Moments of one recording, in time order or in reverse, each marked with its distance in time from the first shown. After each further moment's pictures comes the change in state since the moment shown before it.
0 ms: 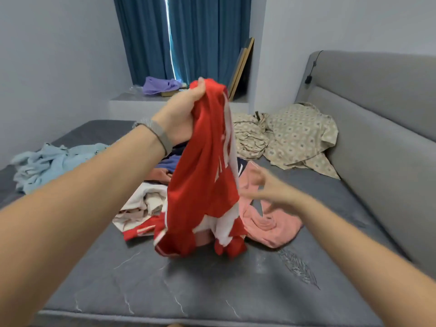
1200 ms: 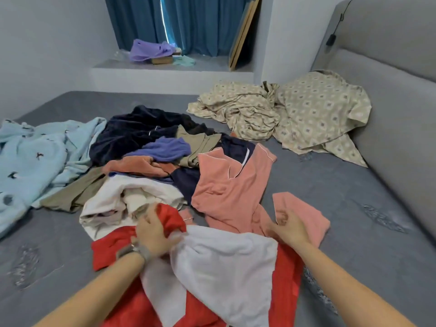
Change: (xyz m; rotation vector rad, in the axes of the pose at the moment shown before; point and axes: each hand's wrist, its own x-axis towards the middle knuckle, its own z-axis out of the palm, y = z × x) left_hand 0.034 -0.320 -0.178 1.200 0.274 -0.468; right_hand 0.168 0.228 0.011 -0.119 0.419 0.250
